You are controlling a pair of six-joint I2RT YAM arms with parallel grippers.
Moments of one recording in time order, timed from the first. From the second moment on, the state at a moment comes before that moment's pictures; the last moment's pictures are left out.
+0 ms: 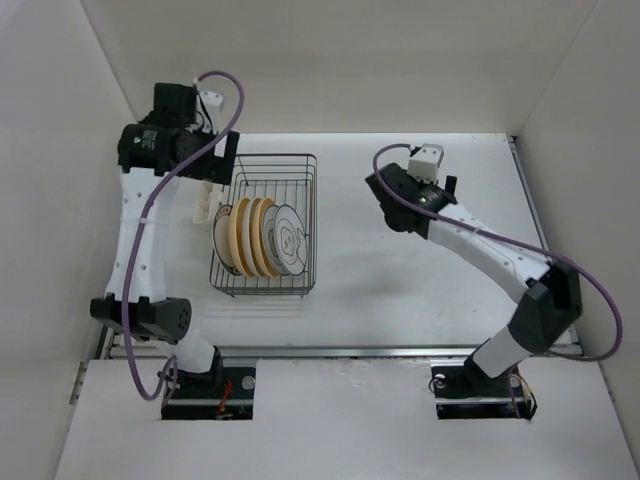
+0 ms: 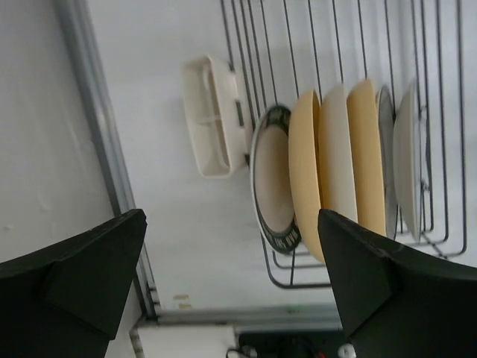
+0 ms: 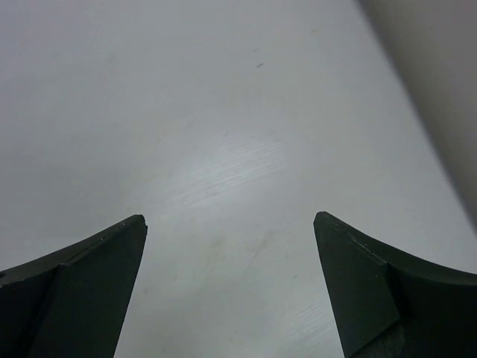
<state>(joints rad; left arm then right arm) -0.14 1.57 2.13 -1.33 -0.12 0.14 0.67 1.61 1.48 -0.90 1.17 0.71</state>
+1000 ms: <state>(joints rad) -0.09 1.77 1.71 -1.28 -0.12 0.10 0.55 1.19 1.14 -0.33 0.39 0.37</state>
